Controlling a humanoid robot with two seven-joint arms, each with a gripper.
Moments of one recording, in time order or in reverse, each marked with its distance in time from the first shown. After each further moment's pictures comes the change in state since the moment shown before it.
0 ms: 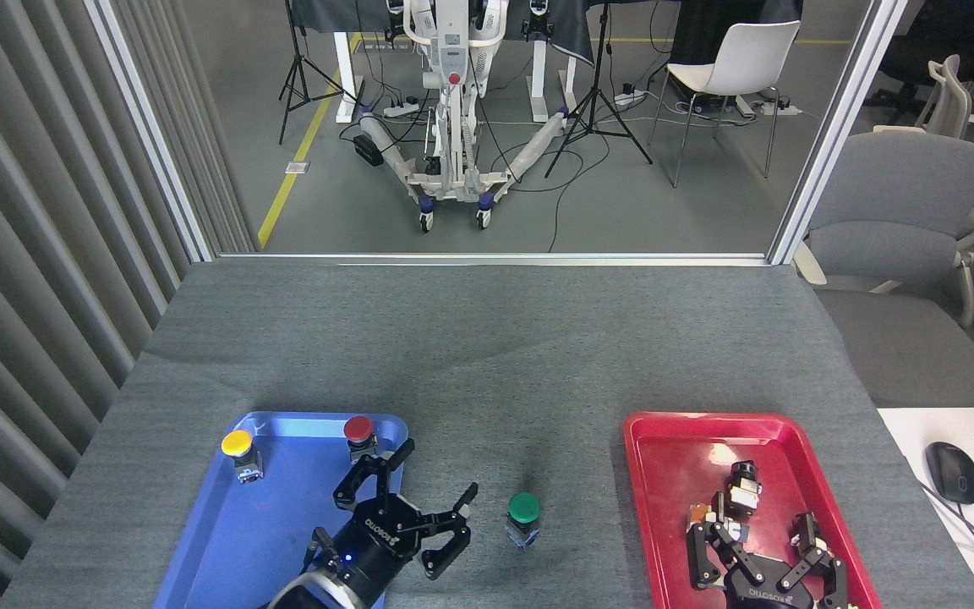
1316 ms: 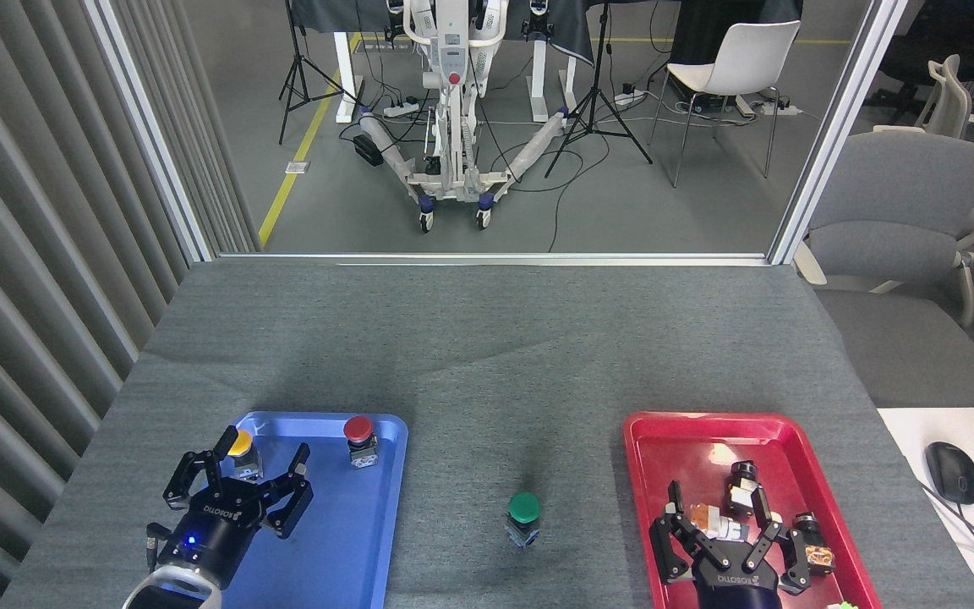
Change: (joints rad) left arm 0.023 0.079 0.379 0.083 0.047 -0.039 -0.006; right arm -0.025 -0.012 0.044 0.000 0.001 -0.149 0.001
